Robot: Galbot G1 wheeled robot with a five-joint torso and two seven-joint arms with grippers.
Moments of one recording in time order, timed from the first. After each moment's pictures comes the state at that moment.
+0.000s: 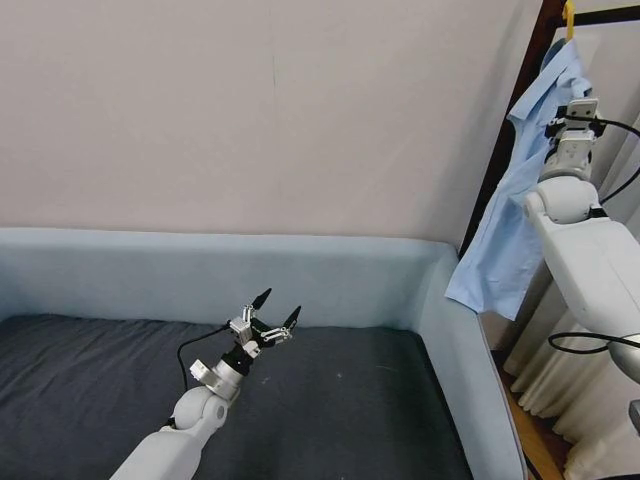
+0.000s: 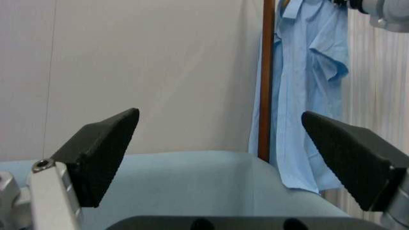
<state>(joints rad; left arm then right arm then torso) 0.80 -1.13 -0.10 -1.29 -0.79 -0.62 0.55 0.07 0.98 0.08 1.03 0.32 0.01 0.52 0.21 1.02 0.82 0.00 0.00</state>
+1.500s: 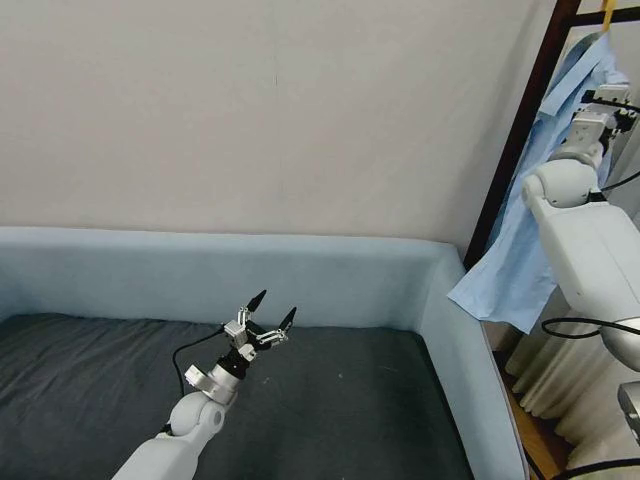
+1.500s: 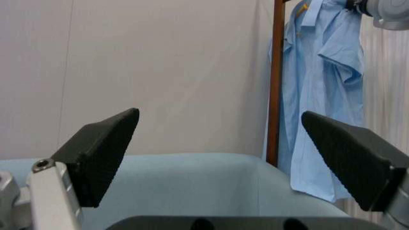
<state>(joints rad) 0.84 -1.13 -0.12 -1.31 -0.79 -0.63 0.53 0.14 1.04 0.09 0.95 0.29 -0.07 0.75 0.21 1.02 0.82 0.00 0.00</state>
